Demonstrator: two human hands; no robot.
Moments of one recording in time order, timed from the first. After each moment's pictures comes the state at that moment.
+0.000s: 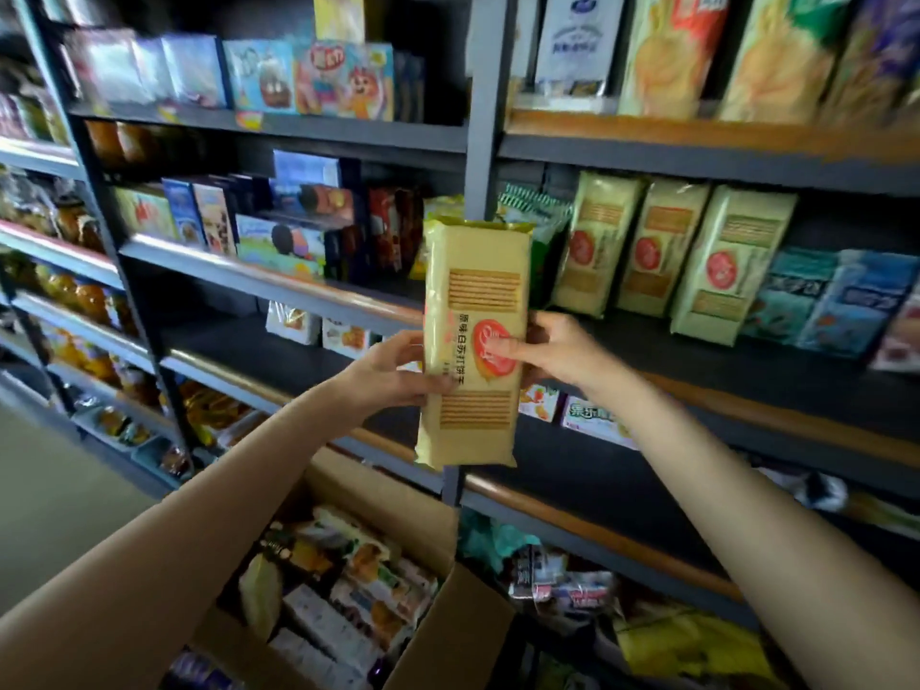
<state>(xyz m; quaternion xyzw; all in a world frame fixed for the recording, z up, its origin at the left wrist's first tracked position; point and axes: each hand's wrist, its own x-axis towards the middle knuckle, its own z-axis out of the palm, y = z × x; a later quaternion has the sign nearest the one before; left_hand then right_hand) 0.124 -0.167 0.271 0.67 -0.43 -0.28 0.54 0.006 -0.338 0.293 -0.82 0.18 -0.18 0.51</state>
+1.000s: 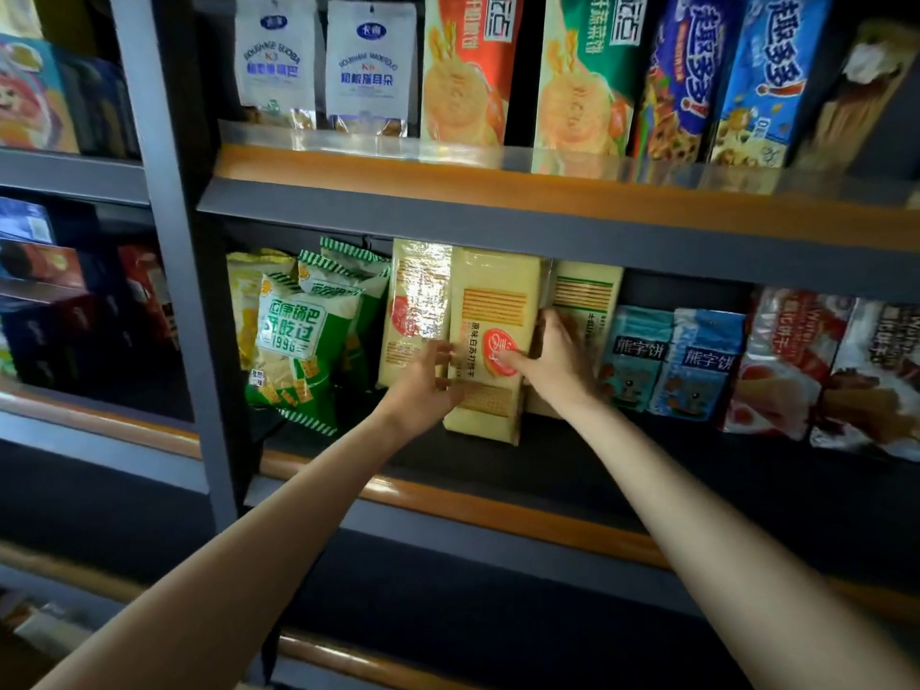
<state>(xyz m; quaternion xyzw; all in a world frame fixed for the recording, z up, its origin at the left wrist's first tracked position) 0.093 -0.476 0.286 0.68 -0.51 -0.15 0.51 -0.022 -0.590 0.311 -0.83 0.34 -0.36 0.24</state>
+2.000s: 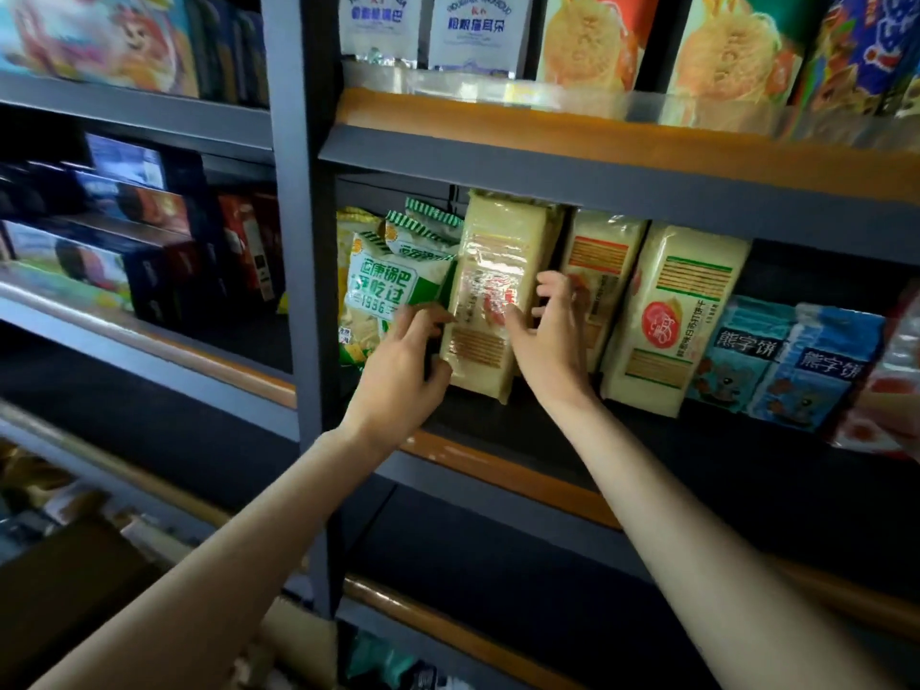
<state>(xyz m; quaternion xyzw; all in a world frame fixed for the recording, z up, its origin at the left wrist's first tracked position) 0.145 -0.392 0.262 0.71 -0.51 0.17 0.46 0.061 -0.524 0.290 -0.80 0.27 -0.48 0.25</state>
